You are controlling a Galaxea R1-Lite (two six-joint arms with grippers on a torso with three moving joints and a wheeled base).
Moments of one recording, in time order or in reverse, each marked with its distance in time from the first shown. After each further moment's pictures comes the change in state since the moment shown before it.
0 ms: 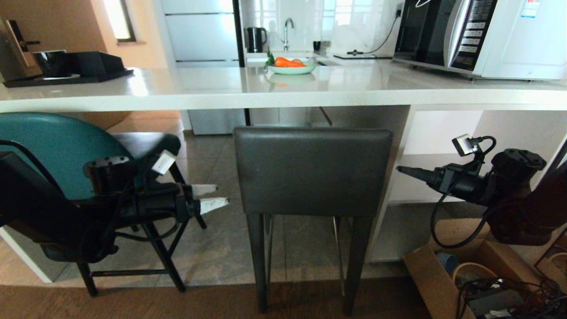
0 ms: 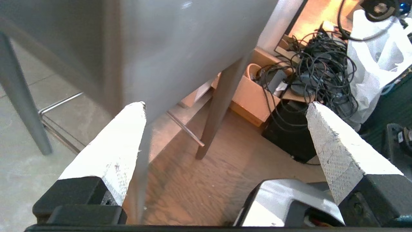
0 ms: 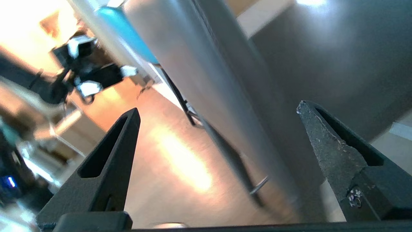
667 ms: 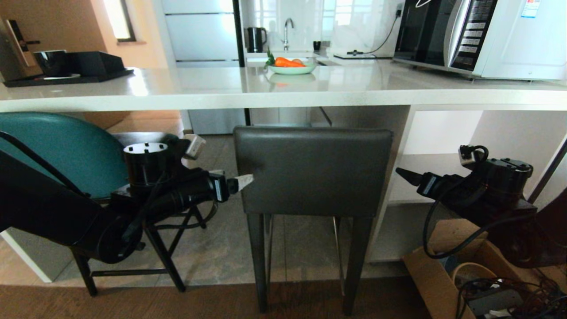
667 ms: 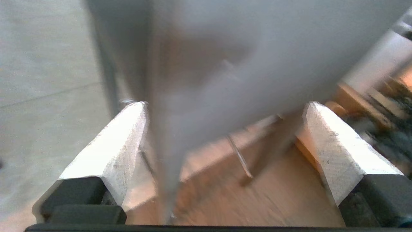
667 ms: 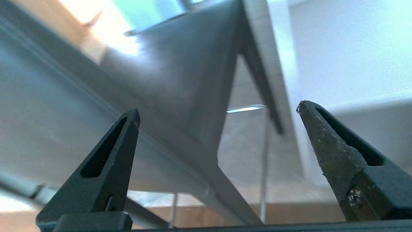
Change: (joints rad) left arm -0.254 -0.097 -0.057 0.129 0.705 -0.050; right arm 0.166 -0.214 0.256 0.236 -0.980 -0.228
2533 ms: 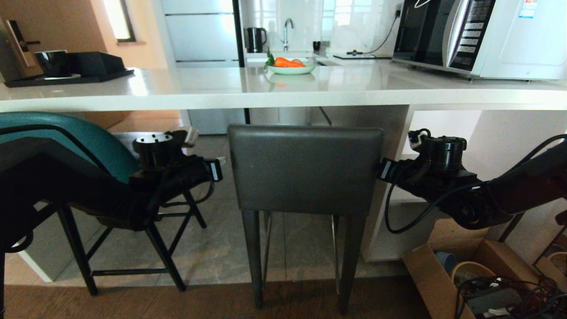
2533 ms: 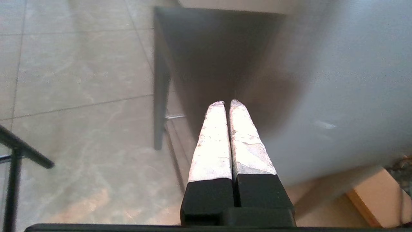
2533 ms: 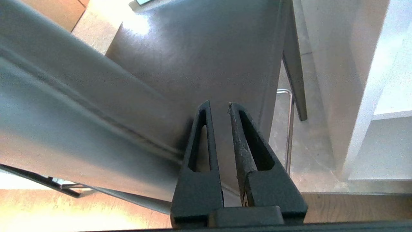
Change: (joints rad) left arm 0.116 0.200 -0.258 0.021 0.068 0.003; right arm 0.184 0.098 -0.377 0.384 -0.070 0.034
